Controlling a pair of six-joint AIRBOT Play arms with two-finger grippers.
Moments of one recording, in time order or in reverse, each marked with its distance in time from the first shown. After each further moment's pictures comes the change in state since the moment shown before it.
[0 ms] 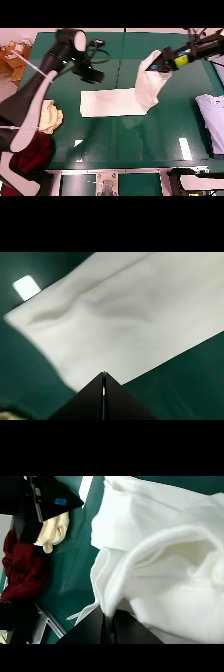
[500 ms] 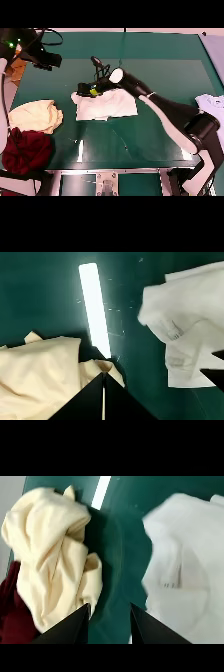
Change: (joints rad) left arm 0.240 0.146 0.008 0.176 -0.113 -0.011; right arm 0.631 -0.402 -0.001 -0.026 -0.781 0.192
